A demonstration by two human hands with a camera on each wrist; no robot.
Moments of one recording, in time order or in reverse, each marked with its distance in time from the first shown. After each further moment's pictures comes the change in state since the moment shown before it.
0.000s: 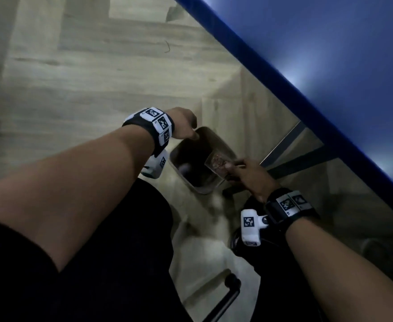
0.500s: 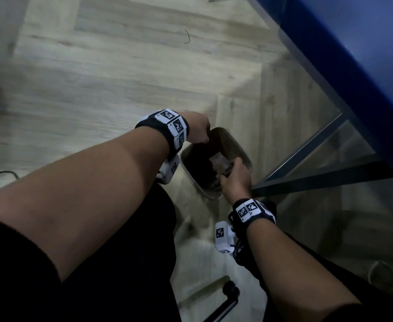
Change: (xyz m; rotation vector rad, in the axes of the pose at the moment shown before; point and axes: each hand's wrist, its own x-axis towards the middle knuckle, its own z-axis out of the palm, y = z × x) left_hand 0.028 -0.018 0.020 0.027 -0.039 0.011; right_hand 0.049 0.017 0.081 -0.630 0.343 -0.124
